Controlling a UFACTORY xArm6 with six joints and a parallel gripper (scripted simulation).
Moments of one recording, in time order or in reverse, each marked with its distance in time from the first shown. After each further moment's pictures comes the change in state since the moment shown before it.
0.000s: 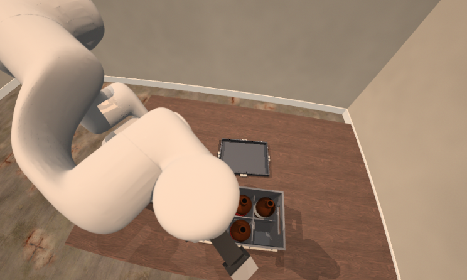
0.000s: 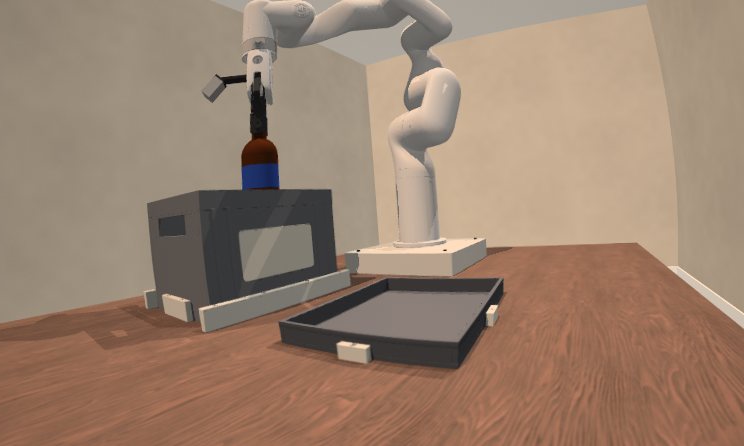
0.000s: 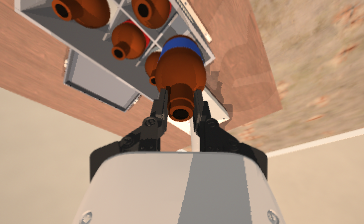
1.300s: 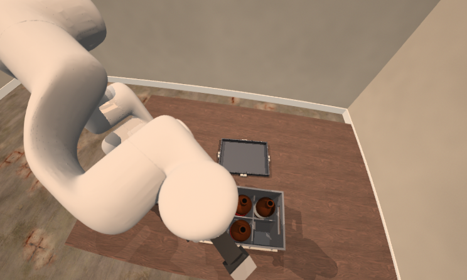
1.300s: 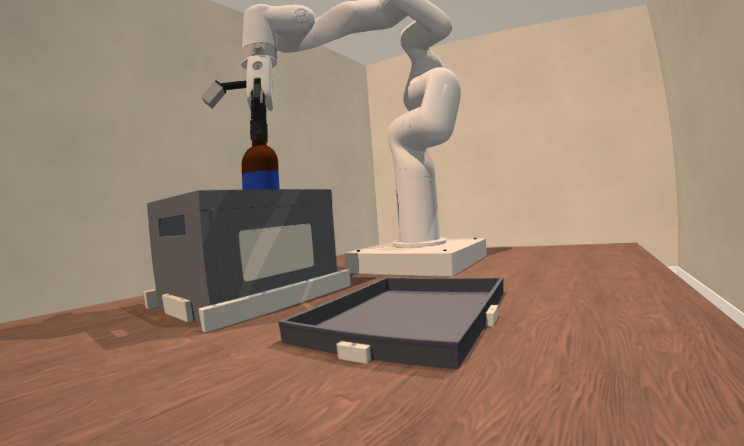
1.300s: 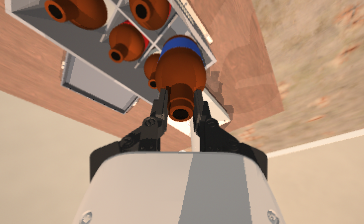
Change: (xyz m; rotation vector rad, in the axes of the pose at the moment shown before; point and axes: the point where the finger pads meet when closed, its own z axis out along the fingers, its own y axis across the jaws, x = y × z) arm 0.000 0.000 0.013 0.000 0.000 0.000
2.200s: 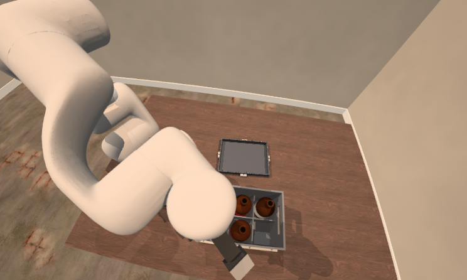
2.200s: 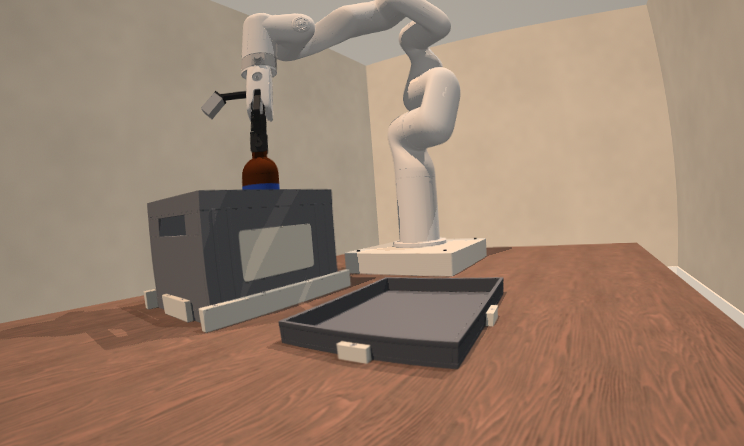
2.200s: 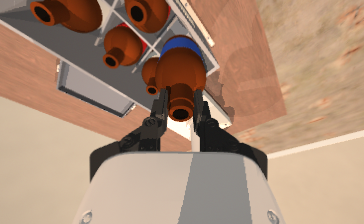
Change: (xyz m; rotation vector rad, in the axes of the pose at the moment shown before) arm 0.000 0.000 0.024 0.000 0.000 0.000
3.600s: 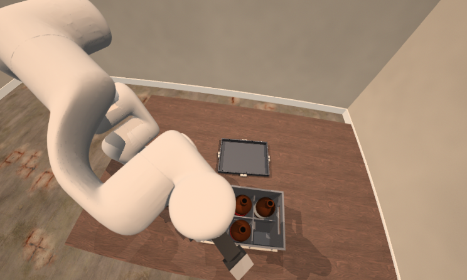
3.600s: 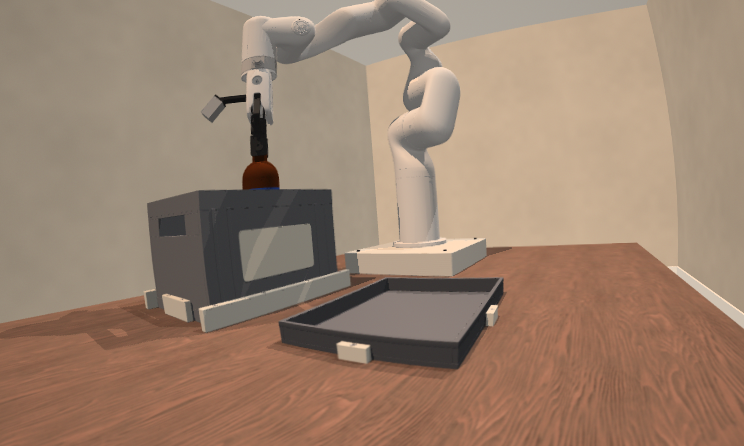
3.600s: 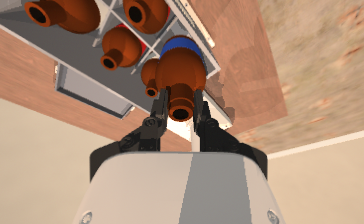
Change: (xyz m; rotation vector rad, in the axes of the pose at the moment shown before) arm 0.000 0.000 0.008 0.000 0.000 0.000
